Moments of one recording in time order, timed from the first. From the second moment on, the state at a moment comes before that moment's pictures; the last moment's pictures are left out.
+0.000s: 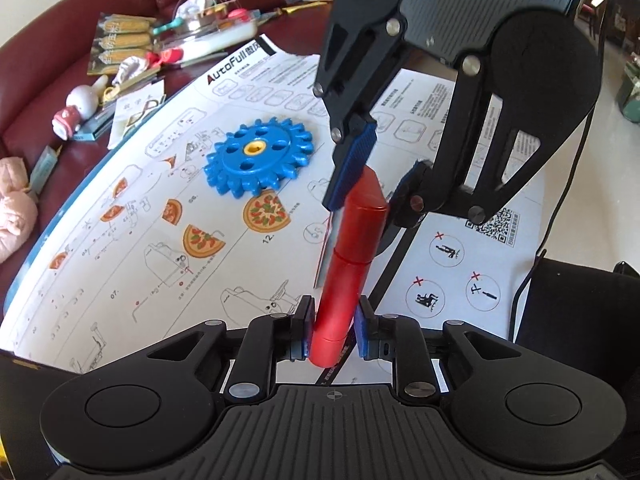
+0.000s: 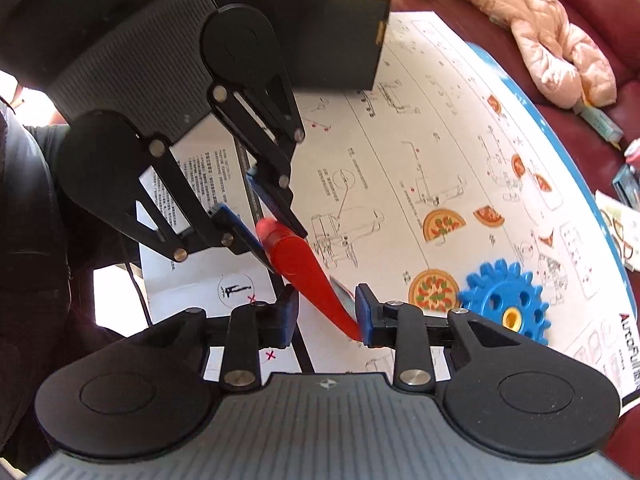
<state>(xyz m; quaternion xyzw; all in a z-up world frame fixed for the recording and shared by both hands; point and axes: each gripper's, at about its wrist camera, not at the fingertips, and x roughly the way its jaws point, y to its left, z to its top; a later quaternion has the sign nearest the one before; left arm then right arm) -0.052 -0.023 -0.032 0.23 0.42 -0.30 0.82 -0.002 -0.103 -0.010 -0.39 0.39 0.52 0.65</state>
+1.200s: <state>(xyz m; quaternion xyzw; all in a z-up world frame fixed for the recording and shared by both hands) 0.032 -0.096 -0.047 0.30 0.46 -0.35 0.76 0.024 -0.183 -0.037 -0.28 0.43 0.47 0.72</state>
